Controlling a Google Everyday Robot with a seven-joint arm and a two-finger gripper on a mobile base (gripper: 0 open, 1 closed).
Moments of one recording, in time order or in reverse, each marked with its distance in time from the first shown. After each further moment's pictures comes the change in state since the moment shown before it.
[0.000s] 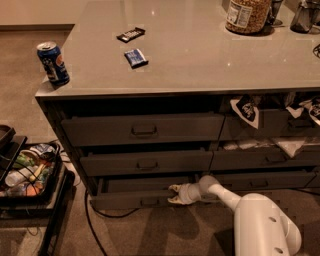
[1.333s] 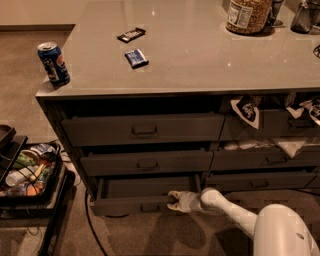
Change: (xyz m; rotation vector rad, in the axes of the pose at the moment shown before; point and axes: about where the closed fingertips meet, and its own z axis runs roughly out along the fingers) arm -0.007 0.027 -0.011 0.112 0.001 -0.040
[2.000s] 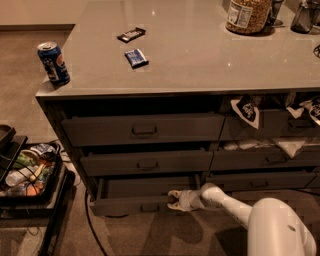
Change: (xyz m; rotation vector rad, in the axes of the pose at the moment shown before) arm -0.002 0.006 -0.001 -0.083 -0.004 0.026
